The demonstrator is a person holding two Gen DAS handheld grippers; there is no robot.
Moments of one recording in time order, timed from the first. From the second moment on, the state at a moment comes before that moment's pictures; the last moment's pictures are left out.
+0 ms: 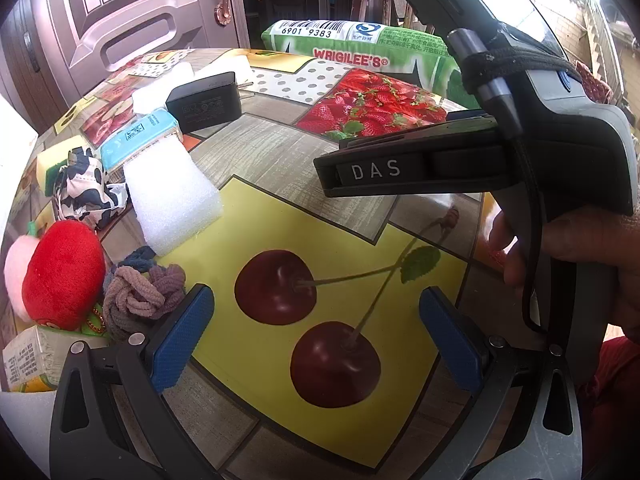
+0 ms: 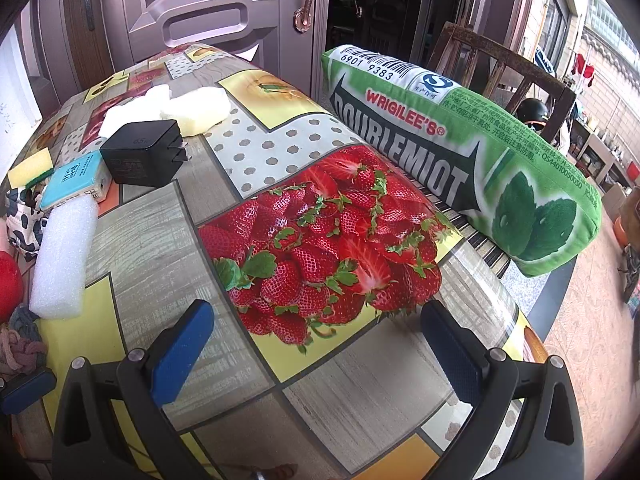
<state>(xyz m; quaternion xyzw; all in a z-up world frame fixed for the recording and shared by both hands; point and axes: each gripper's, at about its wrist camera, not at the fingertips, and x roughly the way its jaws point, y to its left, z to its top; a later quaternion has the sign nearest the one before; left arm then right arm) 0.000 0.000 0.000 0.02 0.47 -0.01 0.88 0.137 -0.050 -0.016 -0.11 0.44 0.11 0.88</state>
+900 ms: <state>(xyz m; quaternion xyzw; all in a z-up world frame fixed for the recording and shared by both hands) 0.000 0.000 0.000 0.02 0.47 -0.01 0.88 0.137 -0.053 -0.014 -0.11 0.45 0.12 0.88</state>
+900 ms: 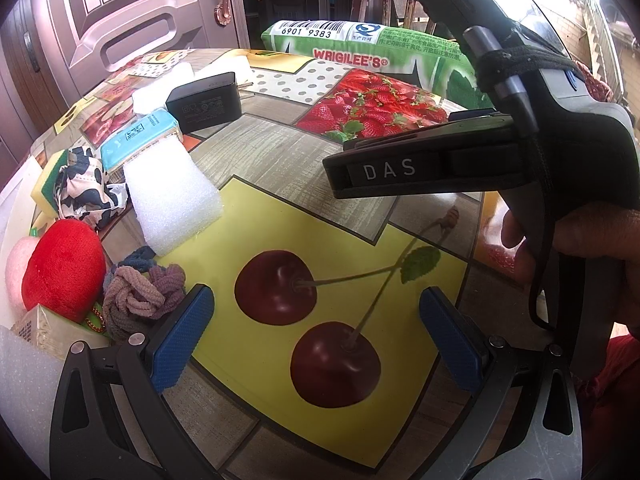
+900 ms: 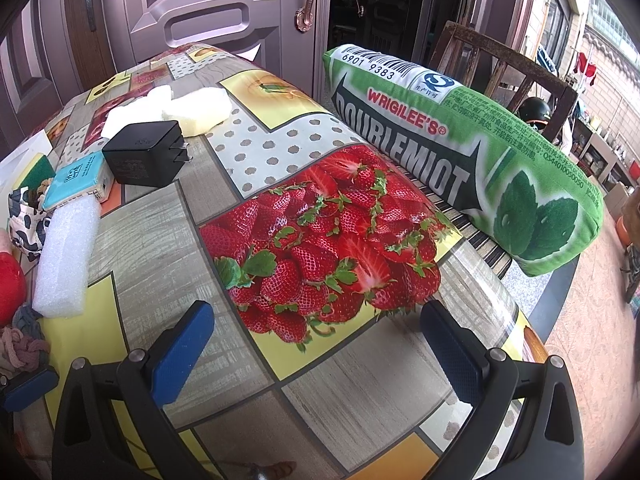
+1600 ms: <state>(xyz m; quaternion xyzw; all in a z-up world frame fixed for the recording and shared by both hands) 0.006 -0.003 0.000 0.02 0.47 -0.01 0.88 0.109 -0.123 0.100 -0.02 0.34 0.23 0.91</state>
